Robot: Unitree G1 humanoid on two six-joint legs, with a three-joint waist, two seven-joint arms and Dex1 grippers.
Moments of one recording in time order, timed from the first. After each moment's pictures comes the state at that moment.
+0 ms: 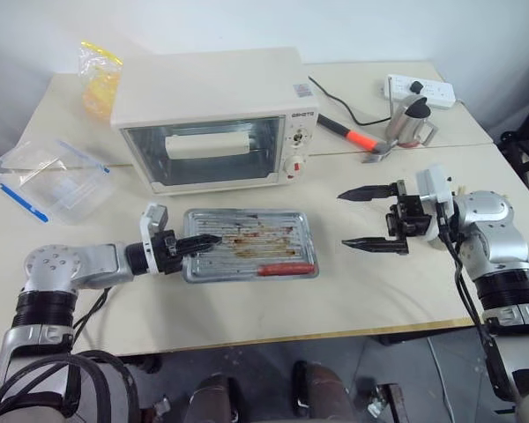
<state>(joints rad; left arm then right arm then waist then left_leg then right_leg) -0.59 0.70 0.09 0.51 -1.52 1.40 -0.33 -0.69 -0.72 0.06 0.45 0.58 -0.08 1.55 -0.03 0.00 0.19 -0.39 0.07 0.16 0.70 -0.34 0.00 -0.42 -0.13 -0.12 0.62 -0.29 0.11</state>
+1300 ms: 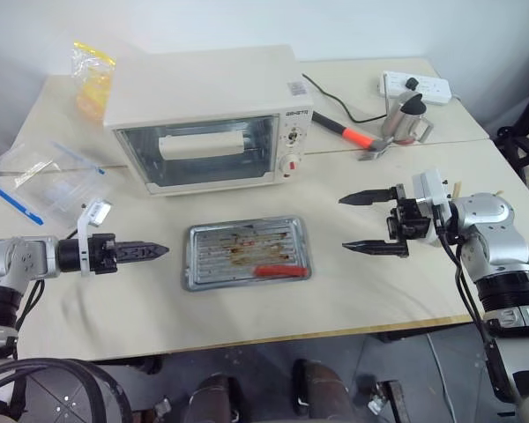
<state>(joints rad) -0.42 0.98 0.09 0.38 -0.62 0.66 -1.17 -0.69 -0.76 0.12 0.50 0.55 -0.11 1.55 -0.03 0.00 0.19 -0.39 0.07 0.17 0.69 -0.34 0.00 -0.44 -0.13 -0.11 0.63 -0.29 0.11</state>
